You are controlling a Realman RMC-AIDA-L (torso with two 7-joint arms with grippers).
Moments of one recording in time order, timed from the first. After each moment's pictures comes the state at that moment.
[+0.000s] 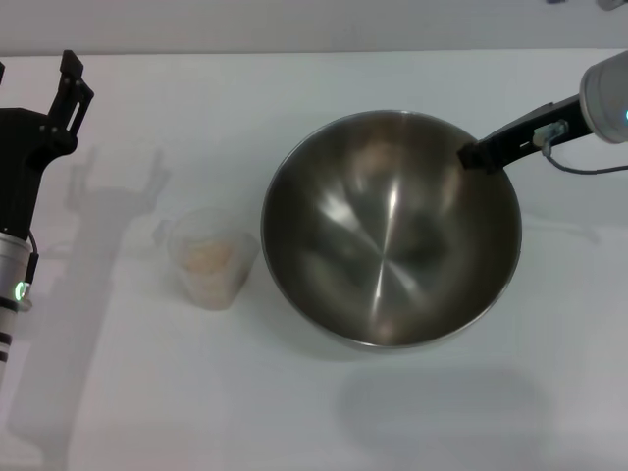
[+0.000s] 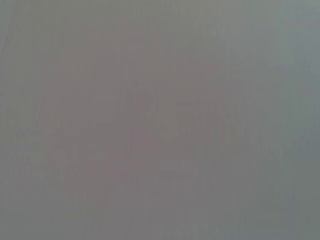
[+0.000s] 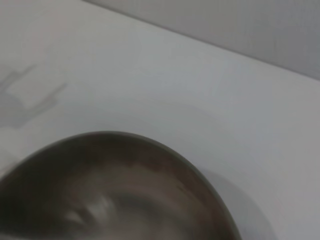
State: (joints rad) left arm -0.35 -2.08 -0.61 -0.37 2.03 1.39 -0.05; right arm 0.57 2.08 -1.27 -1.35 0.62 1.39 -0.52
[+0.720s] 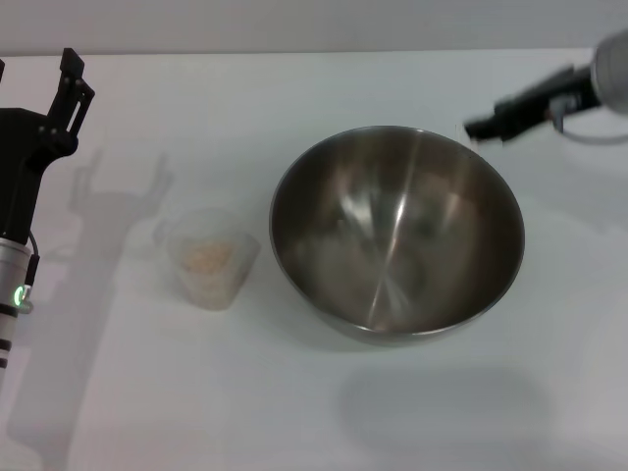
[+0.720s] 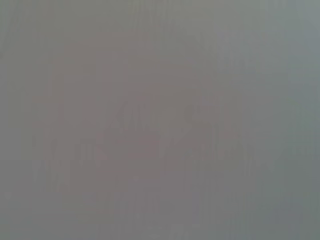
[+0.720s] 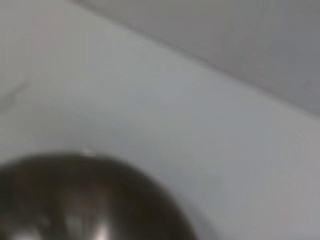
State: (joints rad) left arm -0.34 -2.08 -0.58 -0.37 2.03 1.43 -0.07; right arm 0.54 2.08 -1.33 -1.47 0.51 1.35 -0.49
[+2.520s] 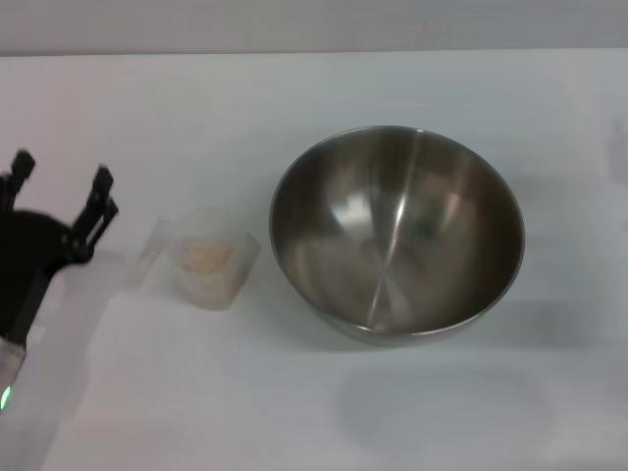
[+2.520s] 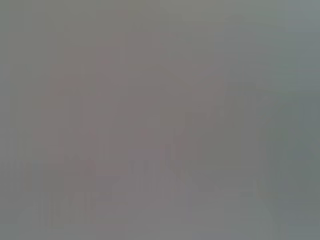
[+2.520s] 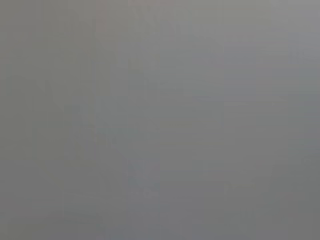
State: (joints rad) left arm -0.25 -2.07 -0.36 -0.24 2.03 1.46 -0.06; right arm 0.33 2.08 -1.87 -0.22 0.53 -1.51 0.08
